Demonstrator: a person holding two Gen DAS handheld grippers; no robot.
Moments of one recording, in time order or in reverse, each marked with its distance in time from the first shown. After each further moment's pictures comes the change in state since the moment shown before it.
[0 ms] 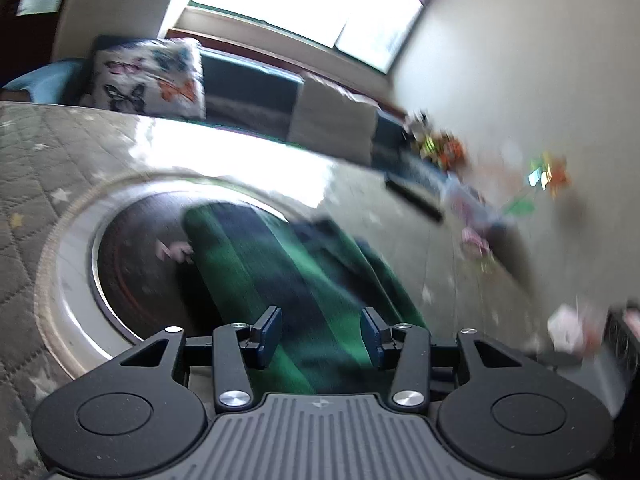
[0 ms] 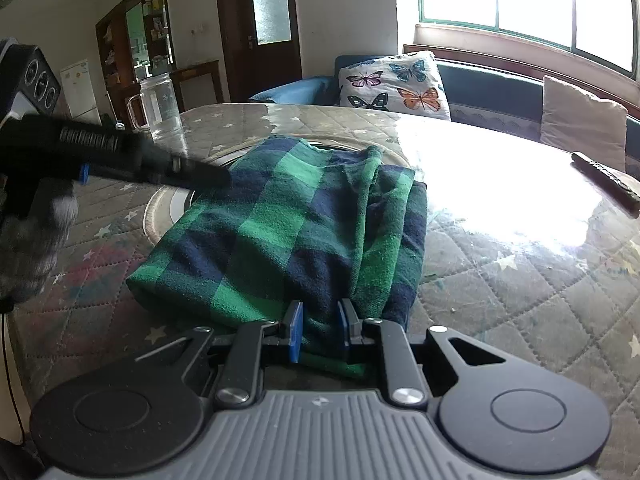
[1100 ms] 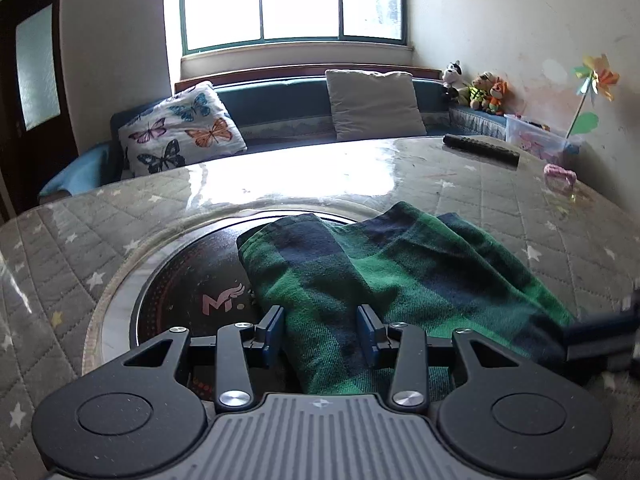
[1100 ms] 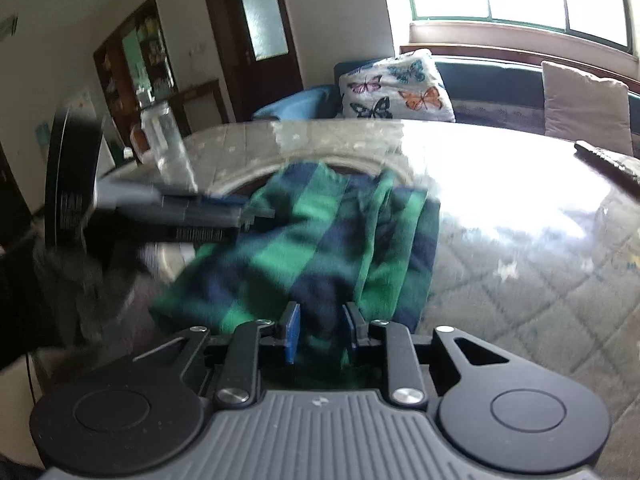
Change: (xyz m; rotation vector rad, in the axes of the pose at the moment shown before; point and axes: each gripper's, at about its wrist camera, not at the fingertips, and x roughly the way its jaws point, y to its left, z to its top) left arm 0.064 -0.020 -0.003 0.359 0.014 0.276; right arm -0.009 -0.012 0.021 0.089 -0.038 0.056
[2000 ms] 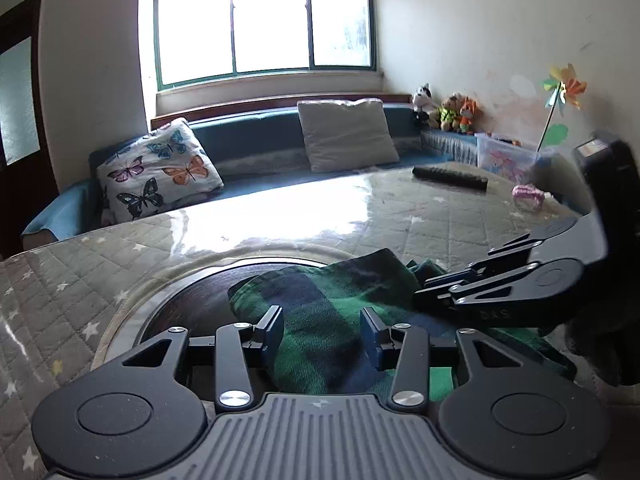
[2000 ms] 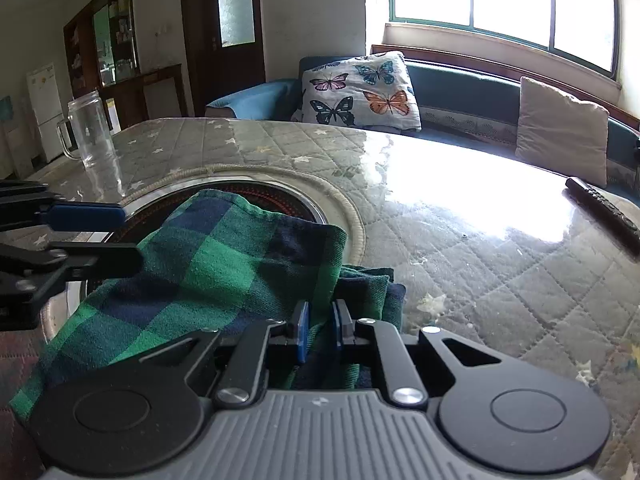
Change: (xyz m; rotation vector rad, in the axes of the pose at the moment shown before) left arm -0.009 0.001 0.020 0.044 -0.073 -0.081; right arm 0.088 -0.034 0.047 -0.058 0.028 -0.153
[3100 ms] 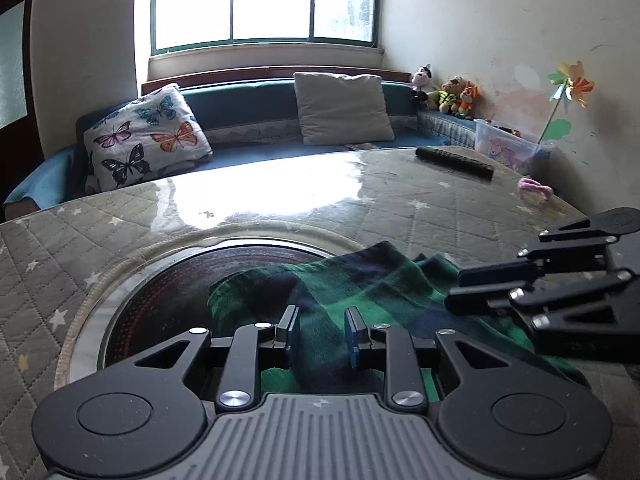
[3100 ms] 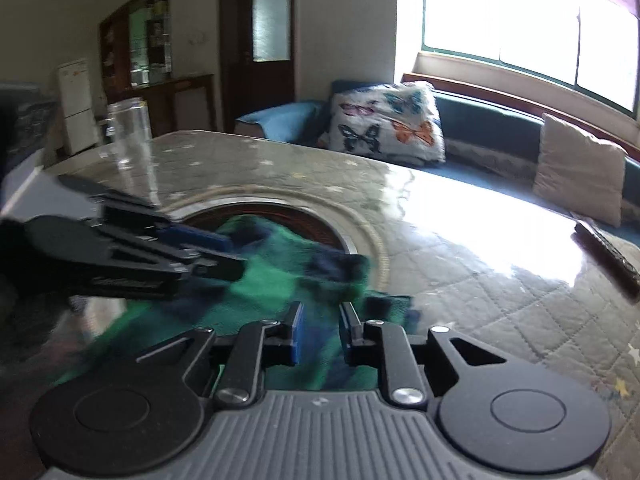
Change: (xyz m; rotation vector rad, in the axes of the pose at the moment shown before) left arm 0.020 0.003 0.005 -0.038 0.069 -0.050; right arm -0.041 0.018 0.002 -0.106 -0.069 0.060
